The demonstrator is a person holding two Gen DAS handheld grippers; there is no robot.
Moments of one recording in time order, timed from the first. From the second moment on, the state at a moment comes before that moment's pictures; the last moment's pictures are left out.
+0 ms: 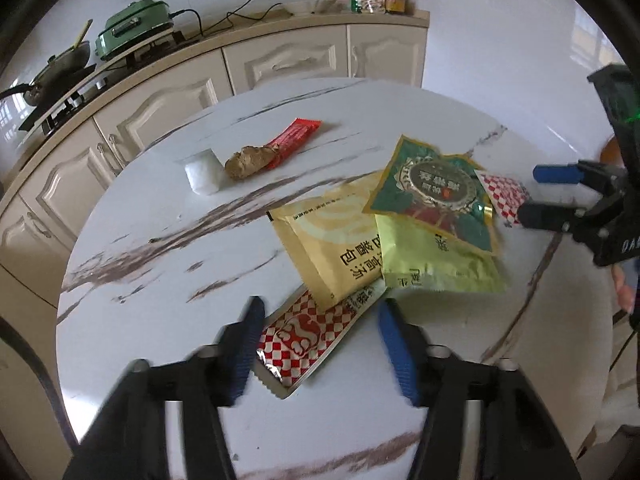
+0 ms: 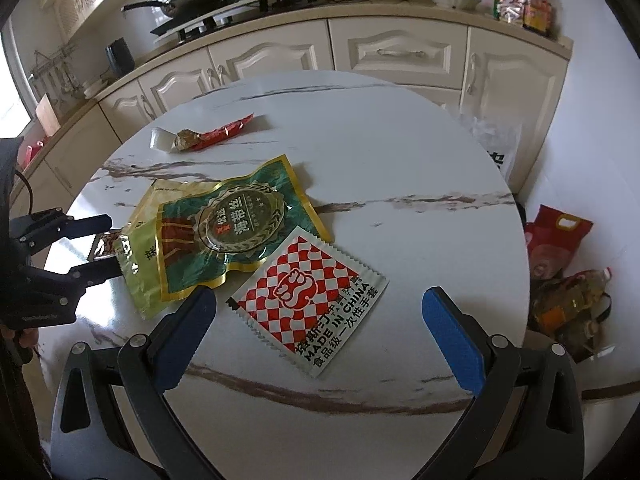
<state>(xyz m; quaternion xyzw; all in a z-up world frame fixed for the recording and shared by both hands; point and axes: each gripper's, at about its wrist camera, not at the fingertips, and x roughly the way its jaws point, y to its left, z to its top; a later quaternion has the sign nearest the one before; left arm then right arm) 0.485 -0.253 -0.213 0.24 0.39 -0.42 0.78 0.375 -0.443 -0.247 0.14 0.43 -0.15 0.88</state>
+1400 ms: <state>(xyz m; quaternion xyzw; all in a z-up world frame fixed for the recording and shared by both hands) 0.437 -0.174 -0.205 0.09 0.43 -0.33 0.84 0.383 -0.426 -0.248 0.06 0.43 -0.16 0.88</state>
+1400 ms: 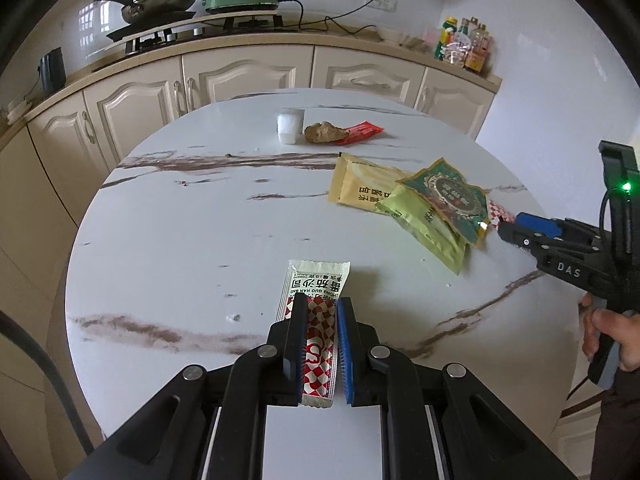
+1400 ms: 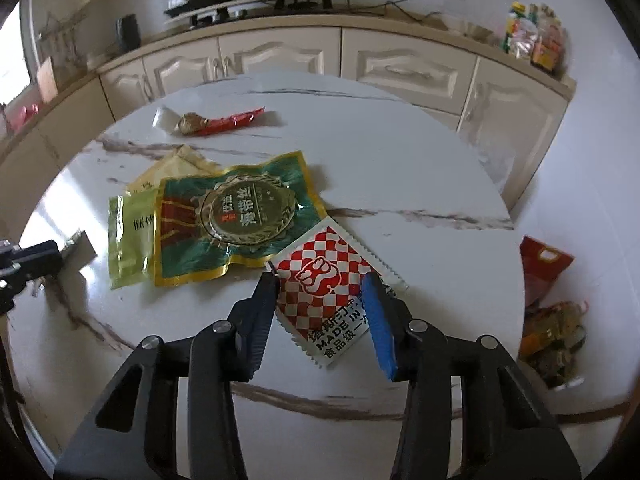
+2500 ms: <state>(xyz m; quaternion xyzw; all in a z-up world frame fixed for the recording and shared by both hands) 0.427 -0.162 -0.200 0.08 0.44 -0.33 0.83 0.356 -0.398 -0.205 0.10 0.37 -0.07 0.92</state>
